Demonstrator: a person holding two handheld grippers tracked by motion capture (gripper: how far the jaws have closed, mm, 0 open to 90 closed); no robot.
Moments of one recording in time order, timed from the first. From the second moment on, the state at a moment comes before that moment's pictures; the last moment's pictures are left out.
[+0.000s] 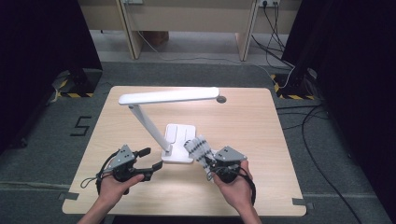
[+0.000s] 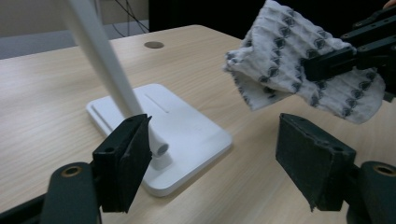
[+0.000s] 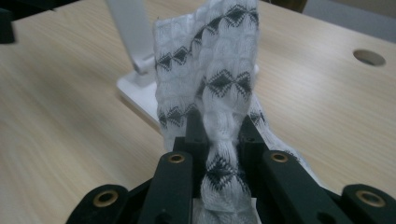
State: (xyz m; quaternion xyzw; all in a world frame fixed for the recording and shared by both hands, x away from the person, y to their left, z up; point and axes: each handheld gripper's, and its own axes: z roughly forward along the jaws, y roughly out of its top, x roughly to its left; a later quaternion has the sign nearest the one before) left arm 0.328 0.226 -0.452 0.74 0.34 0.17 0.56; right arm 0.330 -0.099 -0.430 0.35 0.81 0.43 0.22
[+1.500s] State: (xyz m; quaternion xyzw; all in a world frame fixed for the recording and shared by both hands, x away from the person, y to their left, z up) left arm 0.347 0.212 -0.443 0.75 0.29 0.07 0.59; right arm 0.309 -0.041 -0.425 0.22 0.83 0.47 0.21
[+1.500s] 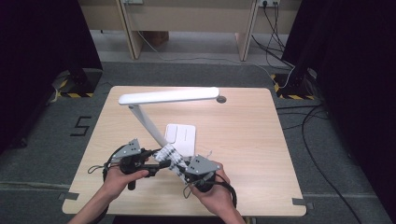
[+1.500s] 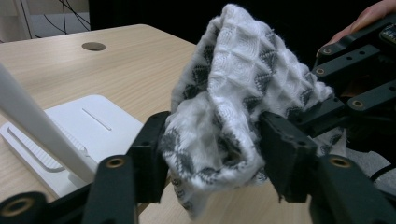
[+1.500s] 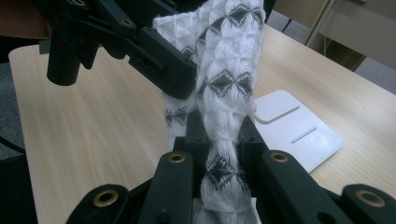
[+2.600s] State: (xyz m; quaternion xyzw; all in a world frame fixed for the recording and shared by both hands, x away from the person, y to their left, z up) left arm 0.314 0.279 -0.415 0.70 0.32 0.12 0.63; right arm 0.336 -0.068 -0.387 0.27 0.77 0.54 0.19
